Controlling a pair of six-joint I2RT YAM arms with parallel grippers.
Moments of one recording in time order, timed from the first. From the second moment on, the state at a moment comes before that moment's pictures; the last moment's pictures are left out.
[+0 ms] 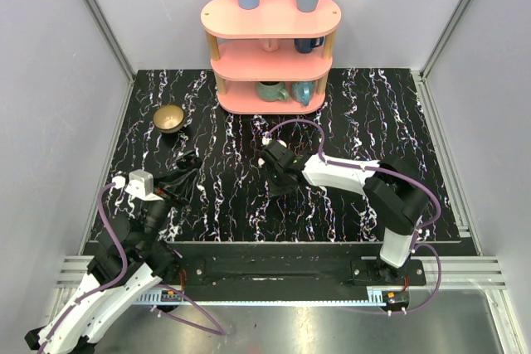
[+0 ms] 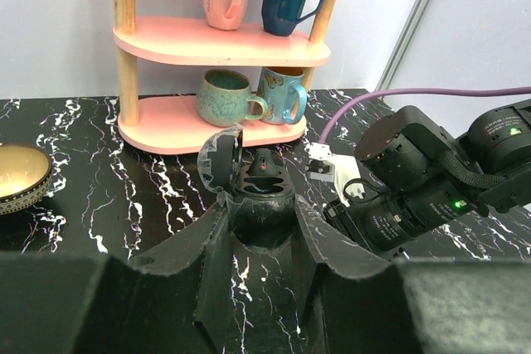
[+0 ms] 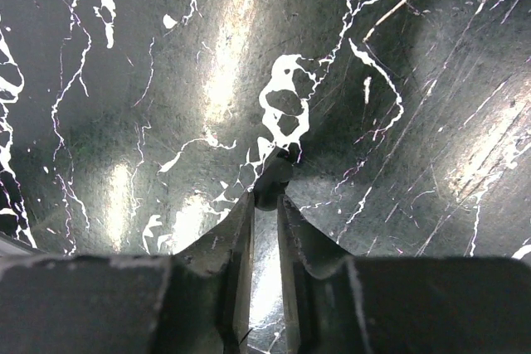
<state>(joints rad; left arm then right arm) -0.75 0.01 0.43 -0.20 -0.31 -0.16 0.90 1.81 1.16 -0.42 0.03 0.62</state>
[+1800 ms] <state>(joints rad) -0.75 0.01 0.43 -0.22 -0.31 -0.16 0.90 1.81 1.17 -0.44 0.06 0.62</state>
